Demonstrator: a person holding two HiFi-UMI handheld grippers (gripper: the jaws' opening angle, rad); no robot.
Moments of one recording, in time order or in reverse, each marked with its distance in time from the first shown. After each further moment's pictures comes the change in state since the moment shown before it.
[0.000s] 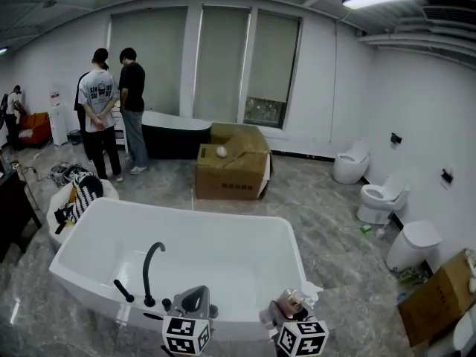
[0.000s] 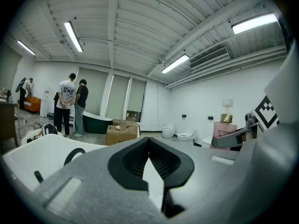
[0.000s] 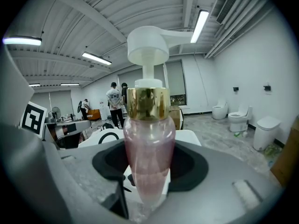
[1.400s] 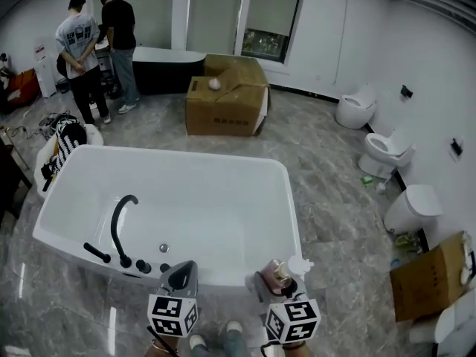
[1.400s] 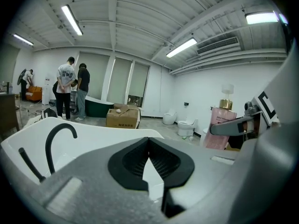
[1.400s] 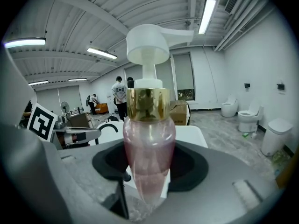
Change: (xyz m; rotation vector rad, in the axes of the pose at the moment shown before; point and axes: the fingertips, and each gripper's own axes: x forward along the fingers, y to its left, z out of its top) left arm 0.081 -0.022 -0.084 -0.052 0.177 0.020; right arm 0.066 -0.051 -0.023 -0.058 0.062 0.101
